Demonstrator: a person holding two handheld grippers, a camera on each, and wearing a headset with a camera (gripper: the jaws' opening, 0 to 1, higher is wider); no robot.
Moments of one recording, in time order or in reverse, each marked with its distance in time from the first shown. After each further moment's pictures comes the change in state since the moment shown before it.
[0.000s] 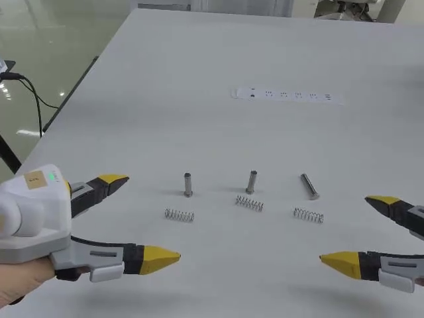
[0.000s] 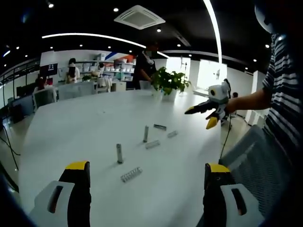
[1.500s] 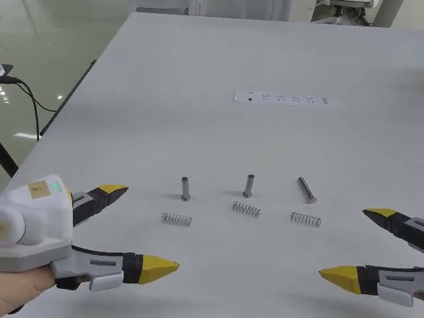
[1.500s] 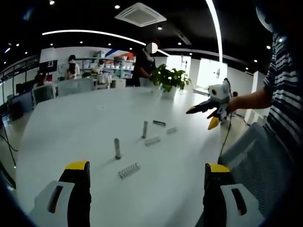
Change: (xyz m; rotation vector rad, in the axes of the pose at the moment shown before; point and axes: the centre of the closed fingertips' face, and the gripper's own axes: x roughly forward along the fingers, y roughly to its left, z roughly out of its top) left arm 0.003 -0.003 -0.011 -0.014 0.023 -0.008; right arm -0.001 0.003 -0.019 -0.006 0.050 0.008
